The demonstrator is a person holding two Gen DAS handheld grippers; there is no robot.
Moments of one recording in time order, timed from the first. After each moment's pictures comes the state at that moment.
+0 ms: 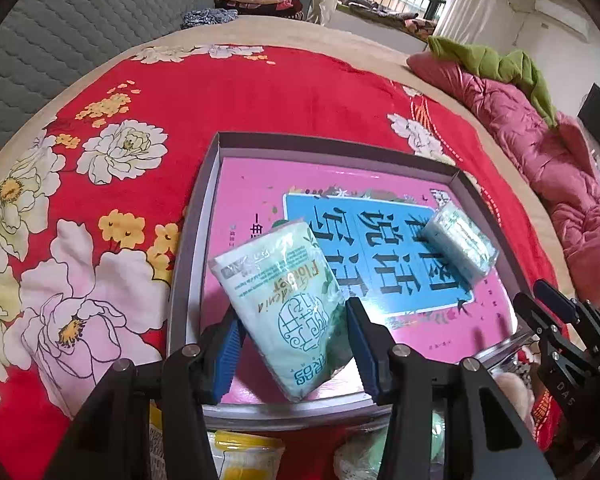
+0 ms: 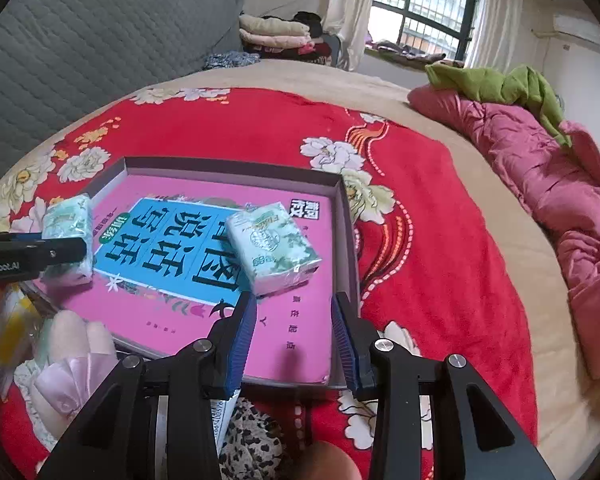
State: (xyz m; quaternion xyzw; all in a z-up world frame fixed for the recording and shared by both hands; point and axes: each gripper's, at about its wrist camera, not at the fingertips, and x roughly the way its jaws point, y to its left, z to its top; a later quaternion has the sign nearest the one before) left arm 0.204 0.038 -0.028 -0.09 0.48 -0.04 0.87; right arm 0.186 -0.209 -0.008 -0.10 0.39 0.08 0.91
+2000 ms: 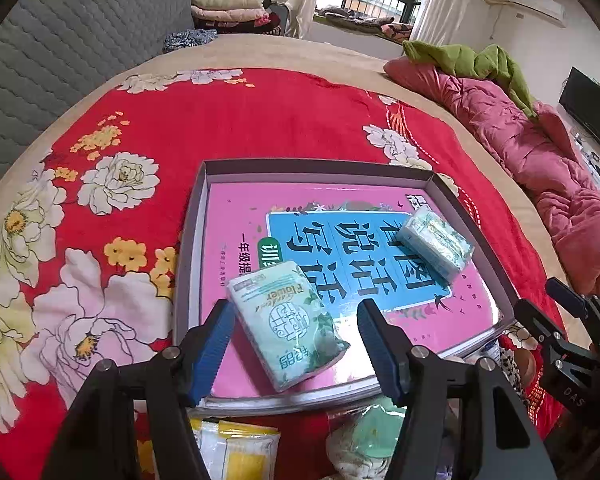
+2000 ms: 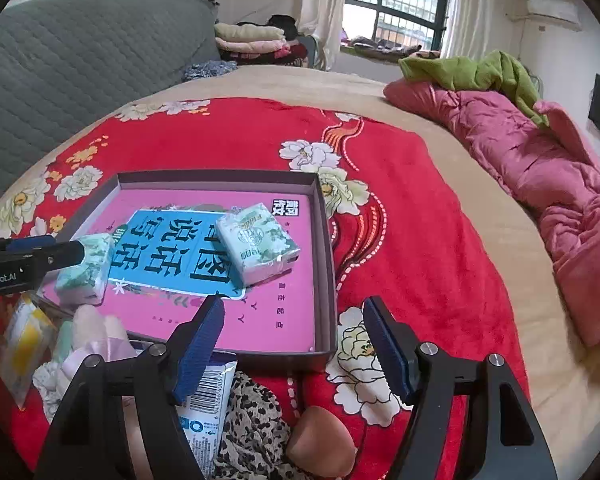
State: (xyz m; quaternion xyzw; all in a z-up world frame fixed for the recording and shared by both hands) left arm 0.188 0.034 -0.001 -0.07 0.45 -0.07 0.89; right arm 0.162 -0.220 0.010 -0.06 0.39 0.05 0.92
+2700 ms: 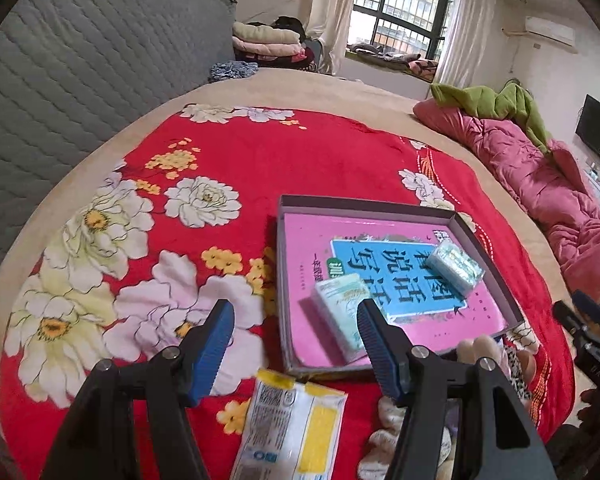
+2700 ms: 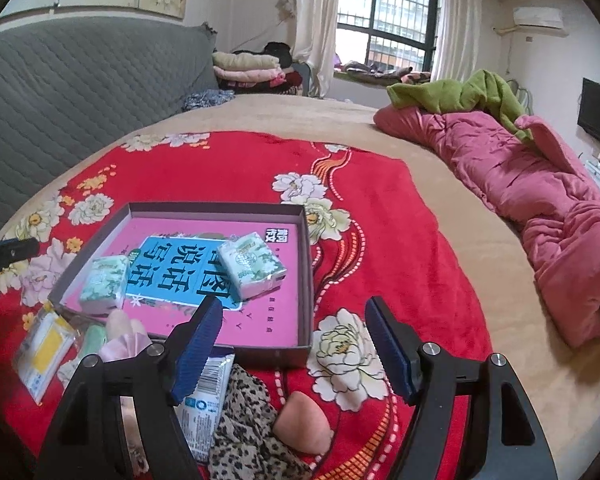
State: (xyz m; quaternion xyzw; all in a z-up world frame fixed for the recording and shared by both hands) left arm 0.133 0.086 0.037 -0.08 0.39 -0.01 0.92; right arm 0.125 -0.235 0.047 -0.05 0.34 0.04 0.94
